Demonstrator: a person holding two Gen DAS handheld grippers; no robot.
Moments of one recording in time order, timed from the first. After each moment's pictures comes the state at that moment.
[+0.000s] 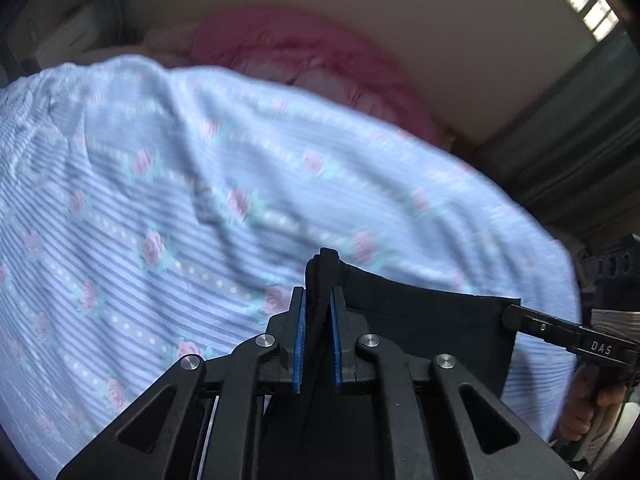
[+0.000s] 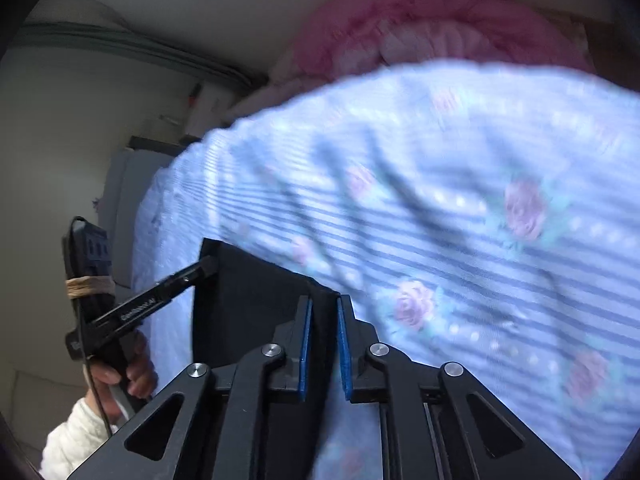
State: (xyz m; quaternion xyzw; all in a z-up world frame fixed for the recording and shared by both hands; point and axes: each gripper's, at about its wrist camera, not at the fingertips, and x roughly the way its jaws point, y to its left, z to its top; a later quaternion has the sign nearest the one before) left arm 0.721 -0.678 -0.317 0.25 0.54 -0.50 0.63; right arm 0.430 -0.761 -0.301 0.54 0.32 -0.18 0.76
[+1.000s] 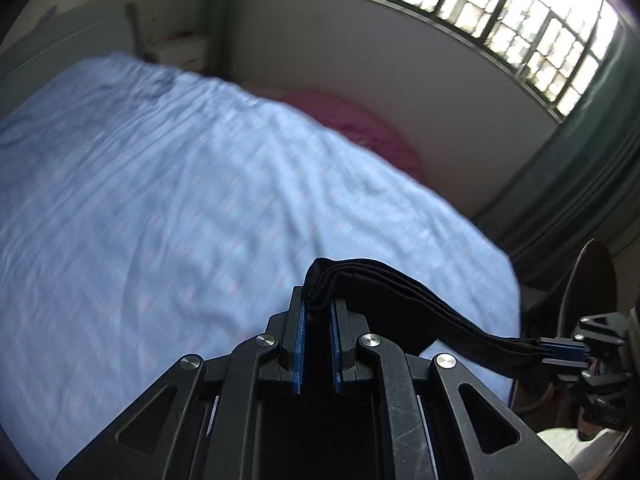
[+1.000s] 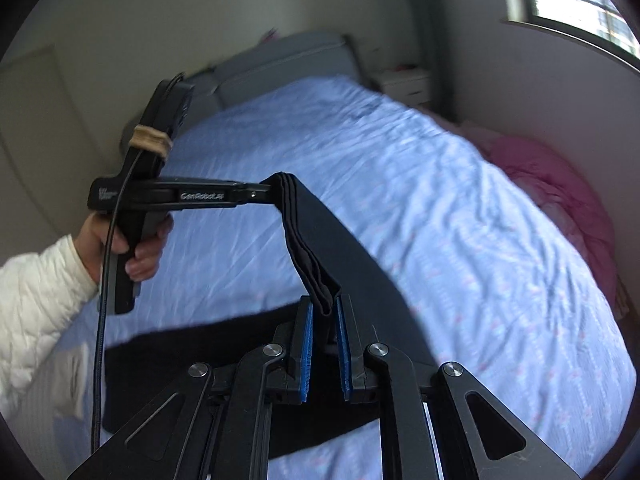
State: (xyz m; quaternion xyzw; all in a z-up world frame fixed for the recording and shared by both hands) left arm 0.673 -0.285 -0.137 0.12 0.48 -0.45 0.74; right arm 0.445 -0.369 -0.060 0.13 0.42 0.00 0.90
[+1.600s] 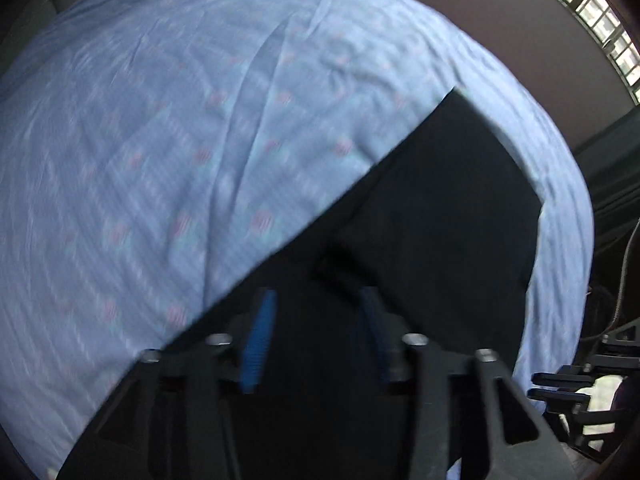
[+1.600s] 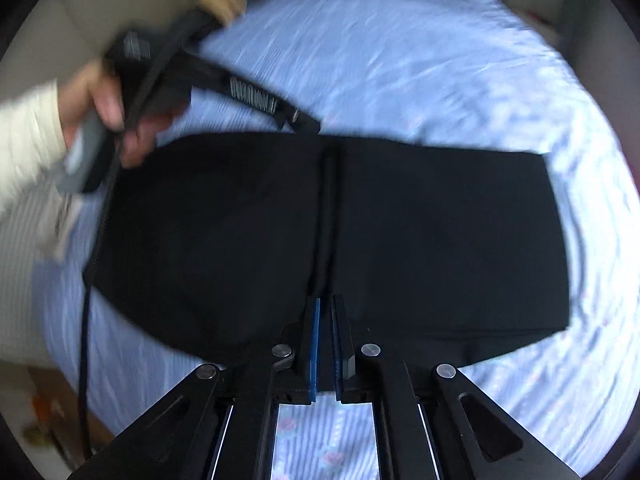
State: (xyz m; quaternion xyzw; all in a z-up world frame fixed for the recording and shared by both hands) left arm 0.617 -0.093 -0.277 0.16 0.60 -0.30 0.72; right arm 0.440 -0.181 -0.209 -0.01 0.62 0.15 0.77
